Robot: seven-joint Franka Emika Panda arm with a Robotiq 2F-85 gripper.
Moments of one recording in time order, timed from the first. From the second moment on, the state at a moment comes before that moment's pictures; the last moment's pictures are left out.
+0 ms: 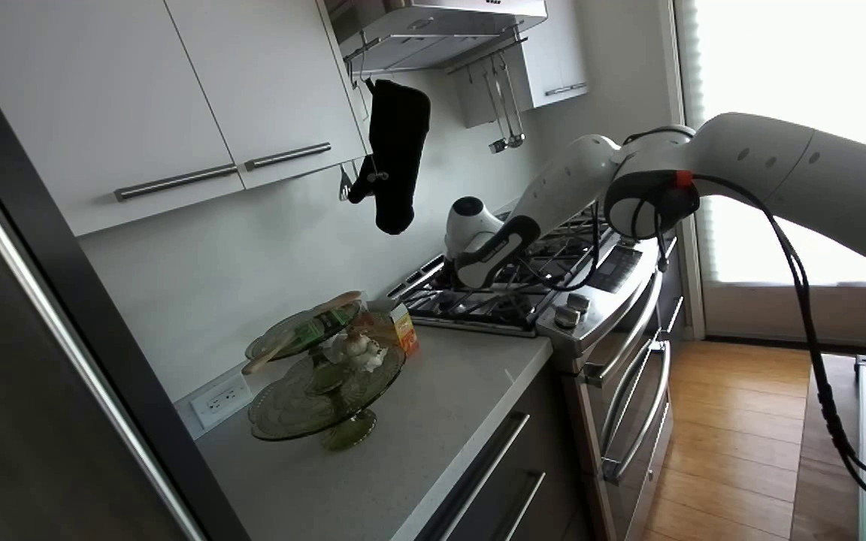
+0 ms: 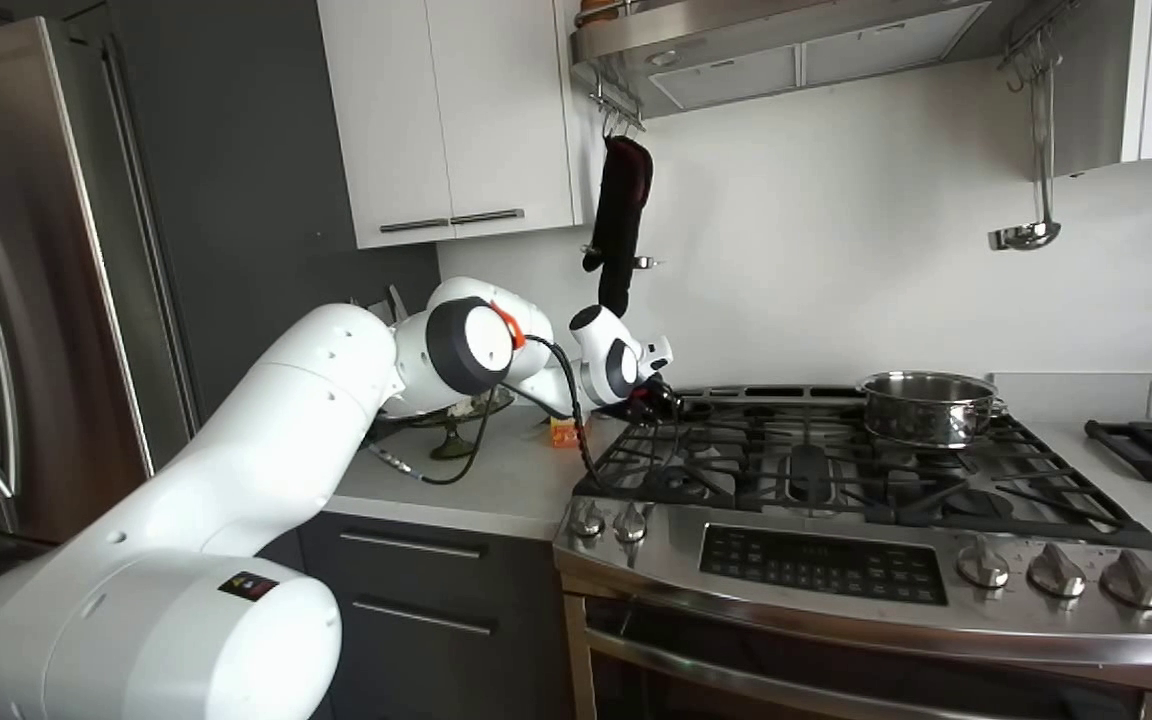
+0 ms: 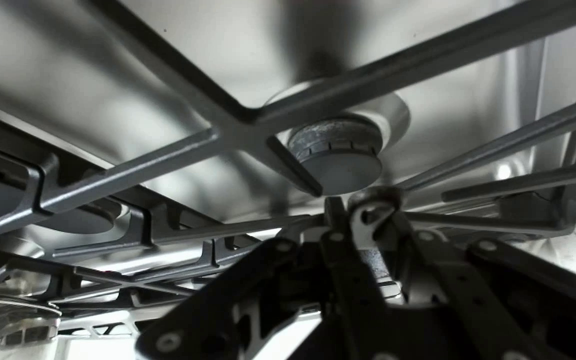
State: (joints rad) arm 0.20 0.94 -0.36 -1.14 -0.05 2.78 0.55
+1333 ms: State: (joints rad) arm 0.18 1.02 -0.34 -0.94 -0.06 2.57 0.52
